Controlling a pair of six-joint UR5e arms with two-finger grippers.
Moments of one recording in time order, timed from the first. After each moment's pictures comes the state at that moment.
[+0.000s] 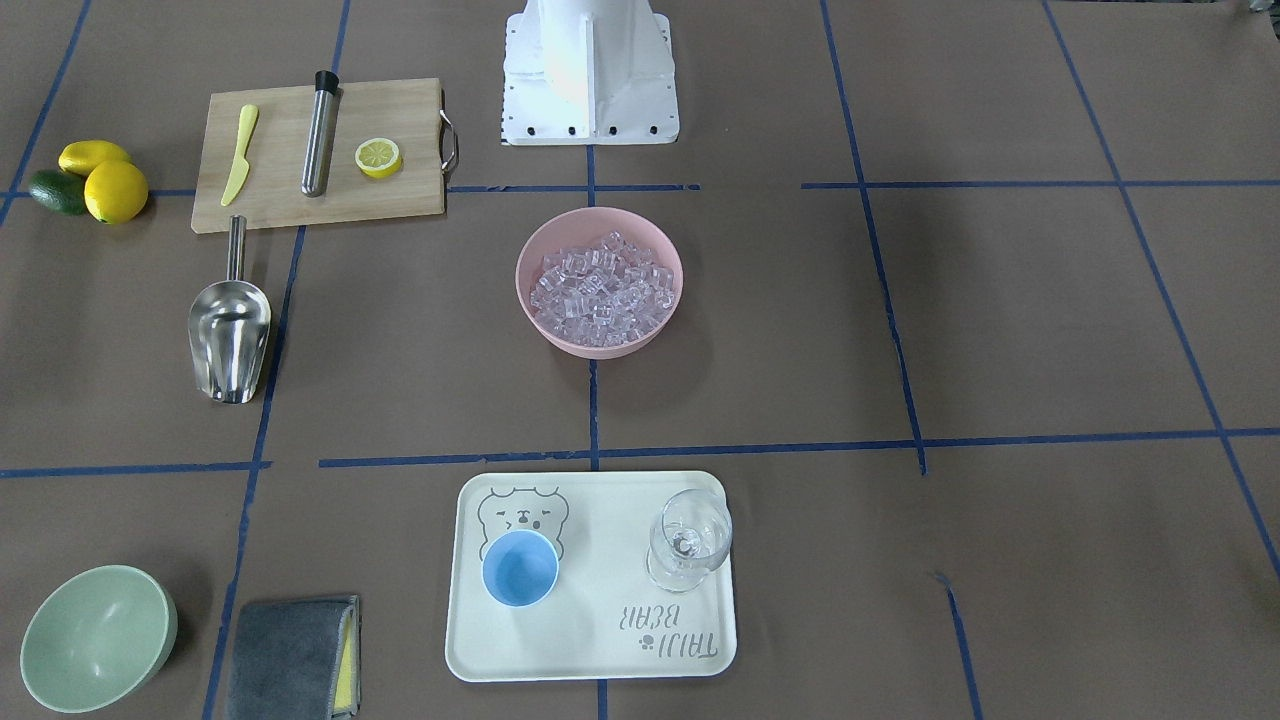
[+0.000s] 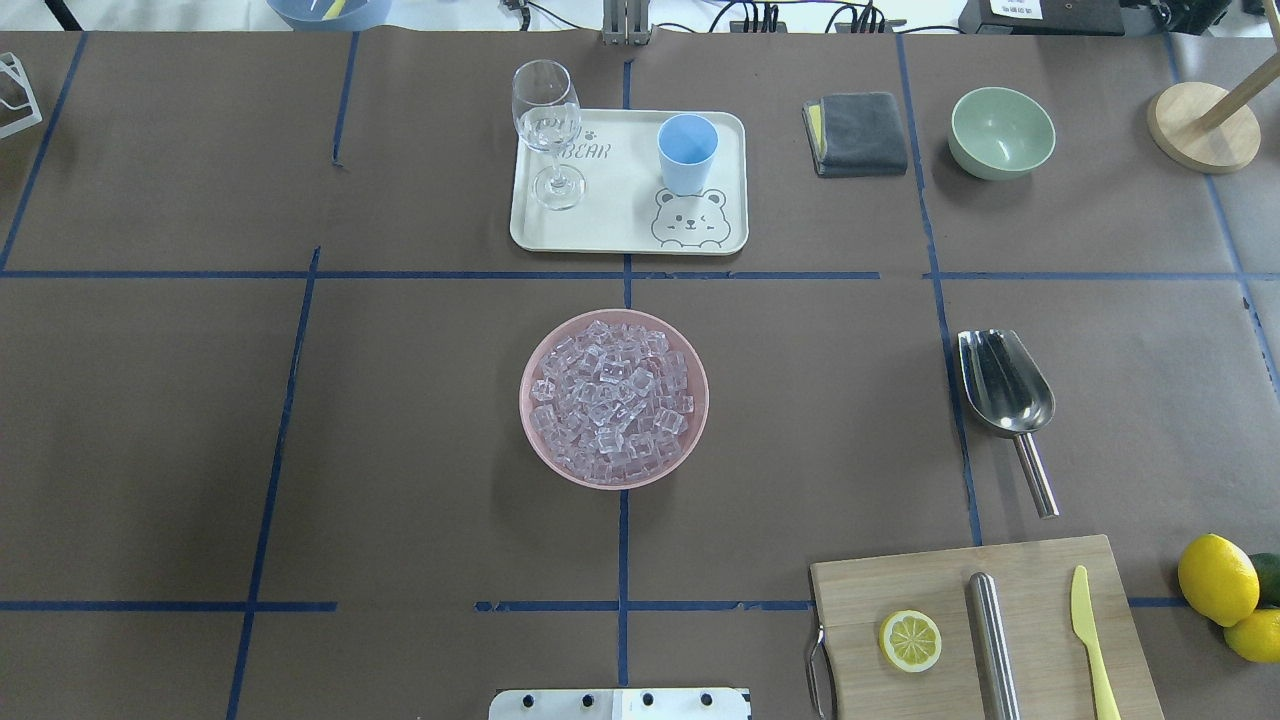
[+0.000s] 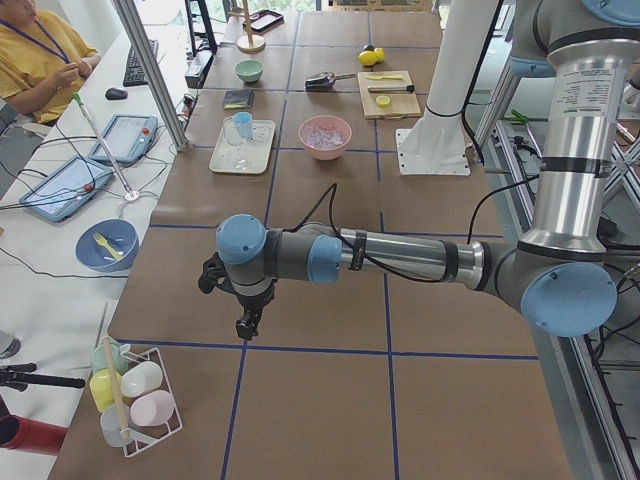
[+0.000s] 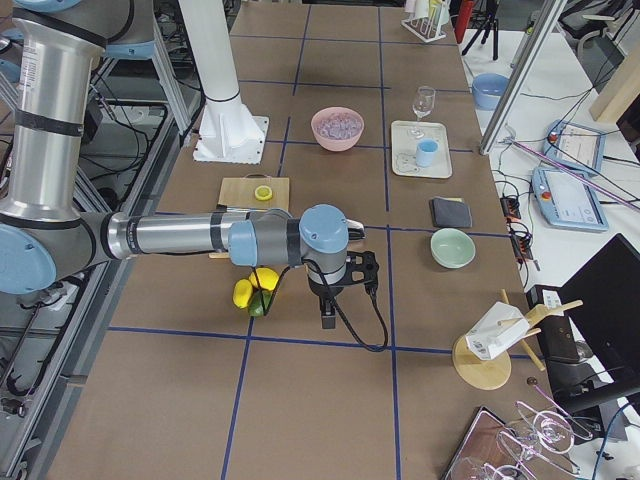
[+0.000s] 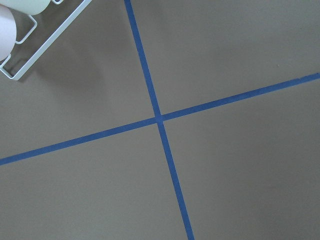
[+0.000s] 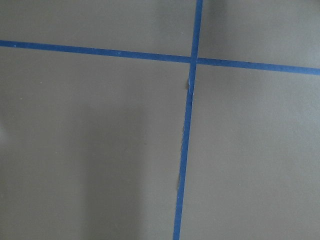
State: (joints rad) left arm -1.57 -1.64 -1.62 -1.56 -2.38 0.22; right arm 1.55 -1.79 1.88 -1.57 2.36 -0.01
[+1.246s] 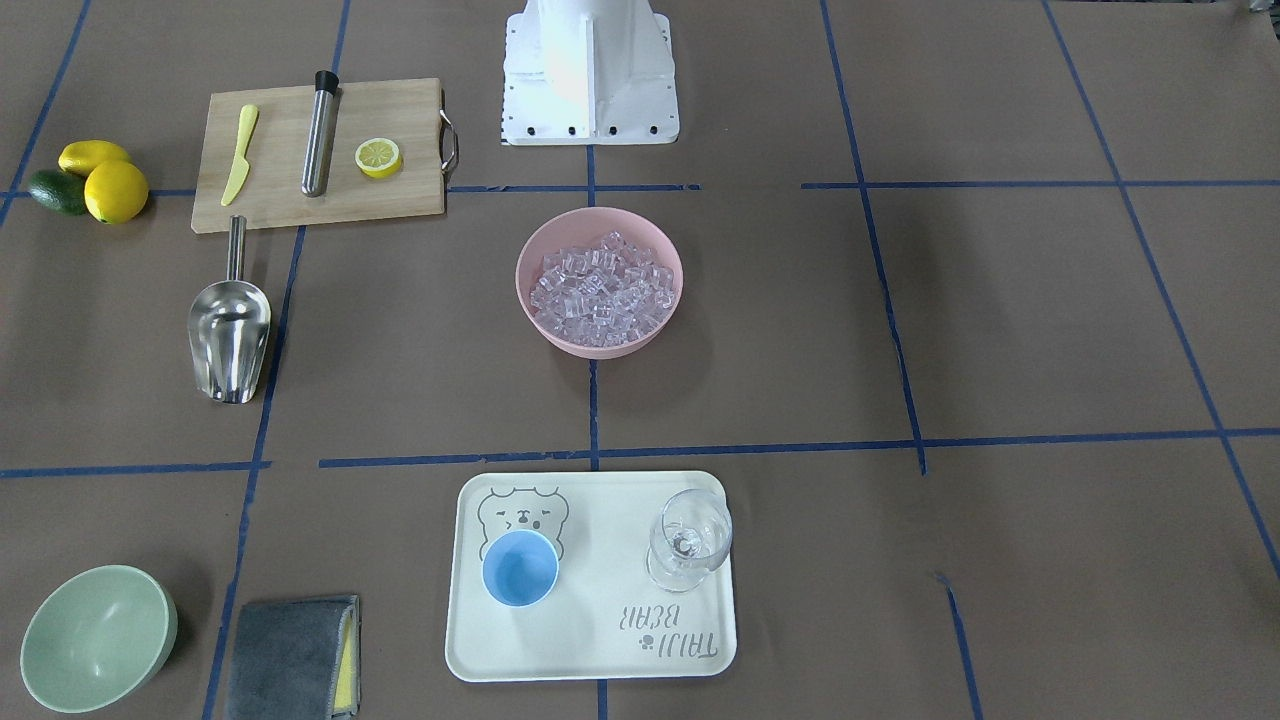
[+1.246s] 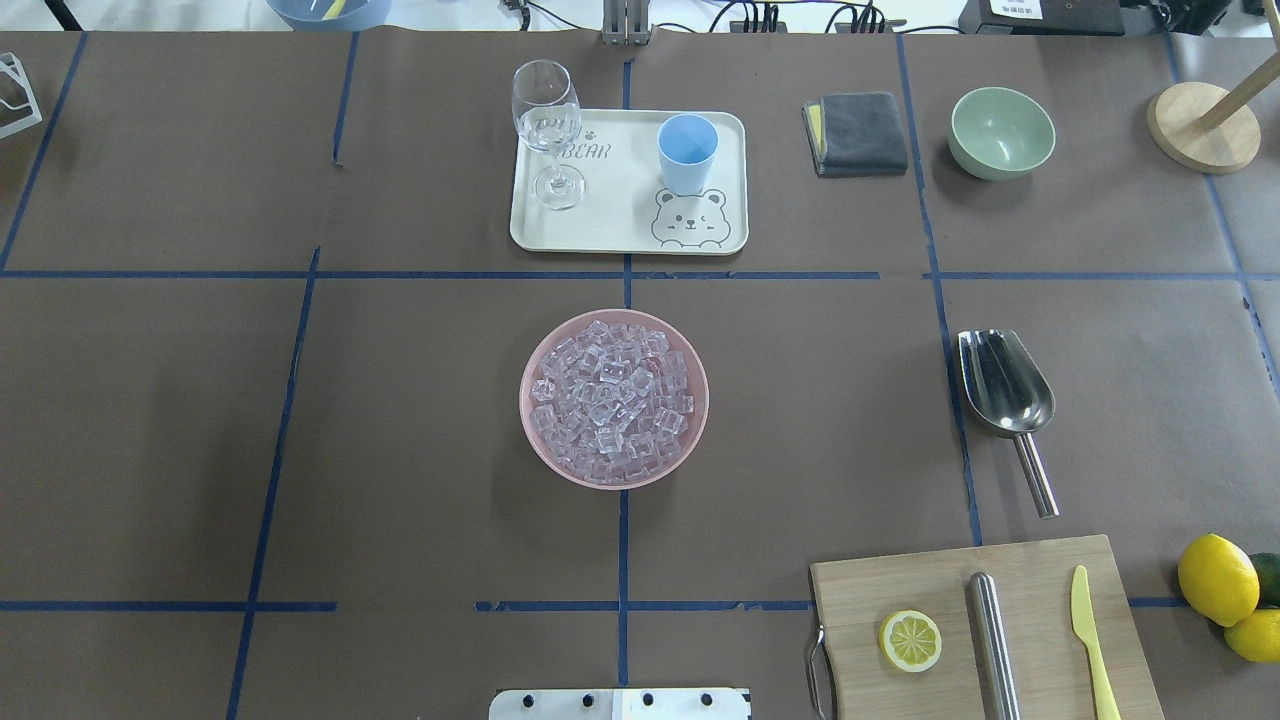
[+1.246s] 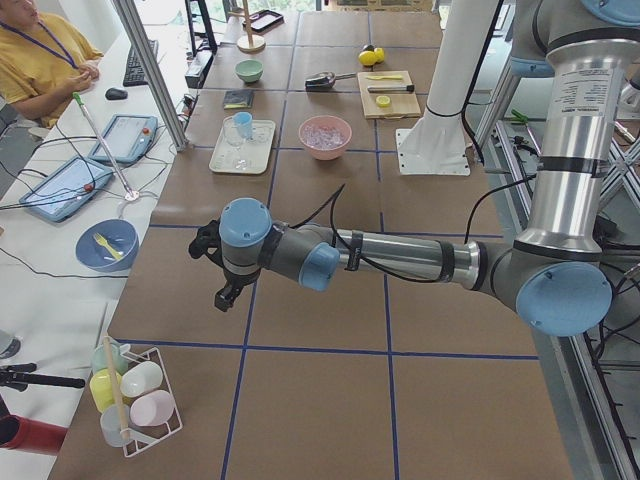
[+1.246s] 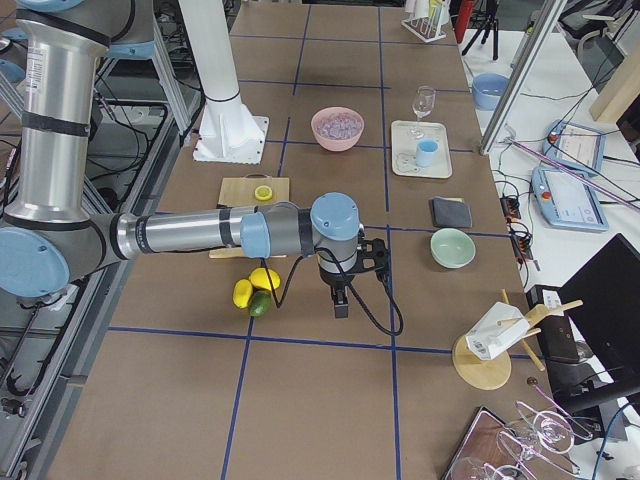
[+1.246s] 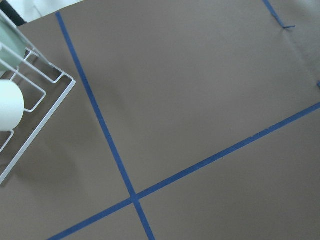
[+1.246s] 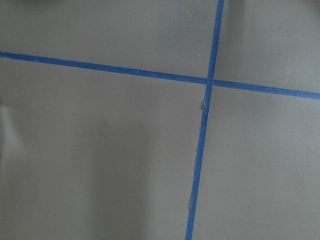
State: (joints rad) left arm -1.52 -1.63 -1.60 -2.03 -2.49 0.16; right arm 1.53 -1.75 1.88 -1.57 2.36 -0.01
